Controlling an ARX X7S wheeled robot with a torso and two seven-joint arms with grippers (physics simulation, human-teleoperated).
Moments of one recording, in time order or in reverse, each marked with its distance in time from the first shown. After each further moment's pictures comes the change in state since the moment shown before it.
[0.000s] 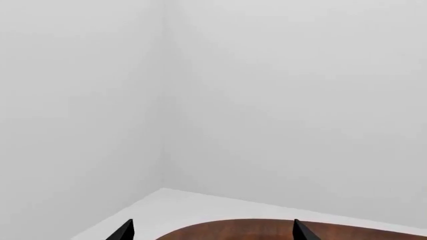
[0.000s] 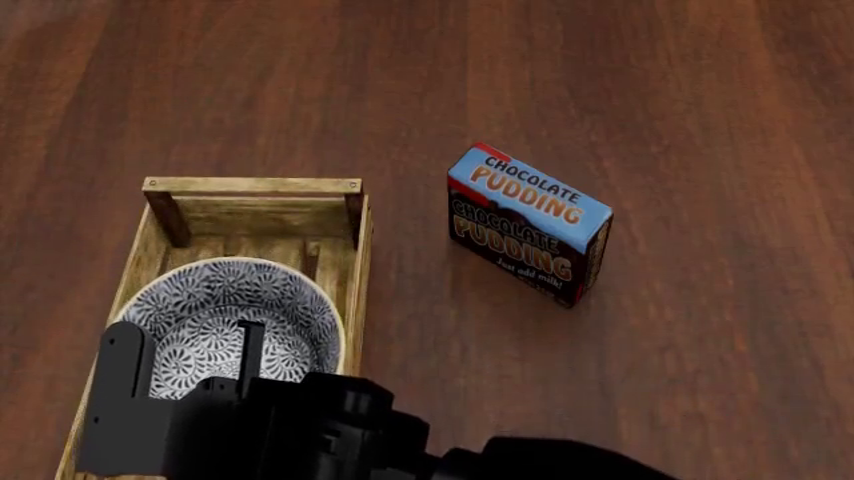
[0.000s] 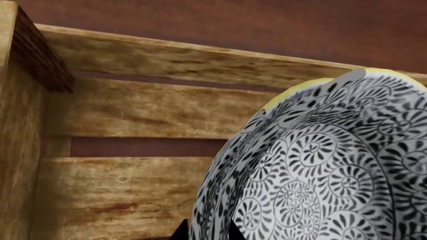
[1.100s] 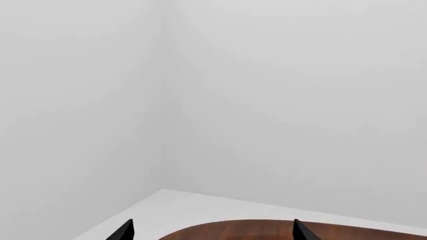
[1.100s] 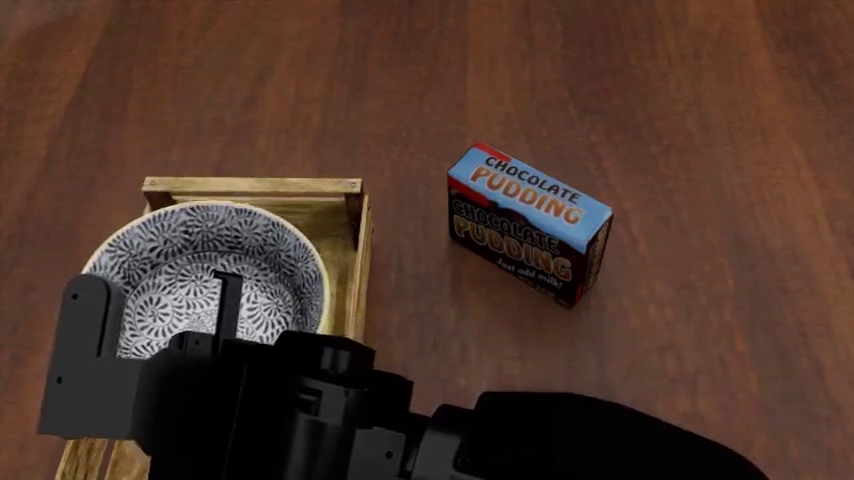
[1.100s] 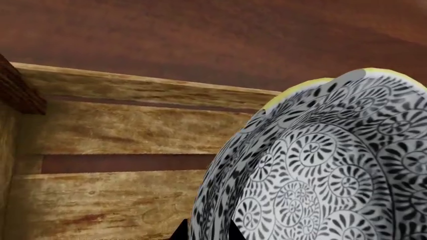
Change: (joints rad) left arm -0.003 0.000 0.003 0.011 0.007 -0.010 -0.006; right arm 0.110 -0.001 0.001 -0.082 0.081 0.062 0.078
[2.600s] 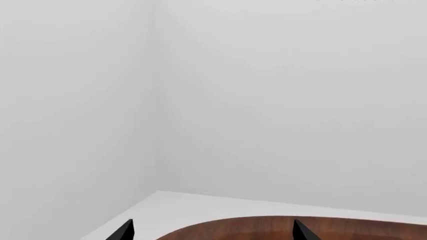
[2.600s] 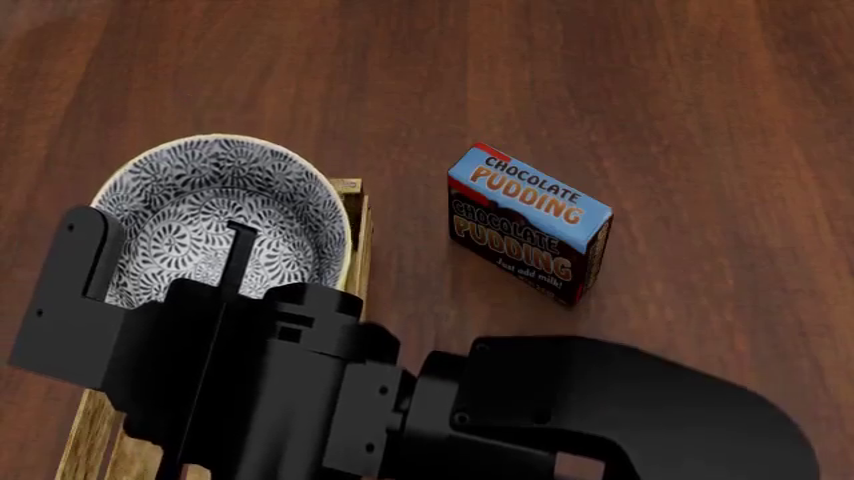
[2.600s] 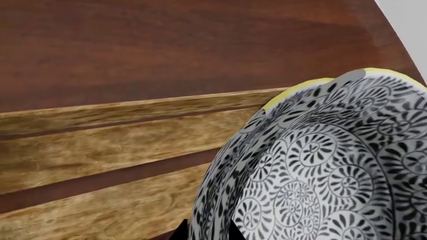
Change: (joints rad) left arm -0.028 -0.010 0.064 0.025 0.054 -0.038 -0.015; right arm 0.131 -0.001 0.002 -0.067 0.352 0.105 0.366
